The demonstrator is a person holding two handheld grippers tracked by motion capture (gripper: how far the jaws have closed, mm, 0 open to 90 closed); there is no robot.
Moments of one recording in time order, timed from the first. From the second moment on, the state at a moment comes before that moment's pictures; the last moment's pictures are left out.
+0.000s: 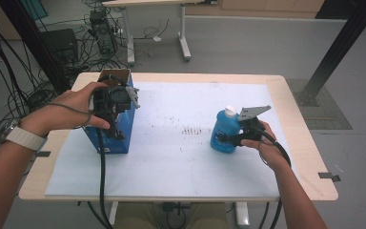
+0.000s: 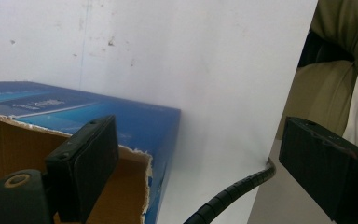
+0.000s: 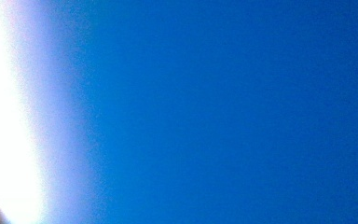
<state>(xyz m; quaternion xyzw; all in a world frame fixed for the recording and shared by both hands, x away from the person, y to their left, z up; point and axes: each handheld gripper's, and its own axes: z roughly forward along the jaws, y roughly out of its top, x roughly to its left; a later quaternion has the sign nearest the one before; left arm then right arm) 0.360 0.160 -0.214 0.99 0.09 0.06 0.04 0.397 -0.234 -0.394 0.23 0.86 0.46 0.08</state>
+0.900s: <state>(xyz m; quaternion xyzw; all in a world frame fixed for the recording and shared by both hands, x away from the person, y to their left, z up) 0.360 0.158 -0.210 0.99 0.10 0.06 0.04 0.397 -0.234 -0.393 0.23 0.86 0.46 0.08</state>
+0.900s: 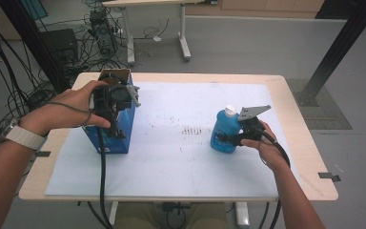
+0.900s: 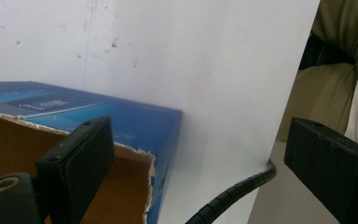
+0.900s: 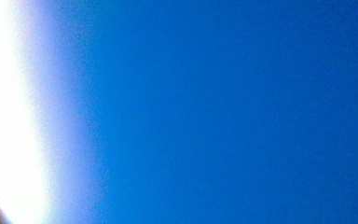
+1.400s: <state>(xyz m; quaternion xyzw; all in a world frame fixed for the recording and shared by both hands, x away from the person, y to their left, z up) 0.358 0.152 -0.198 0.99 0.10 0.06 0.03 0.394 -0.234 -0.384 0.23 0.86 0.46 0.08</state>
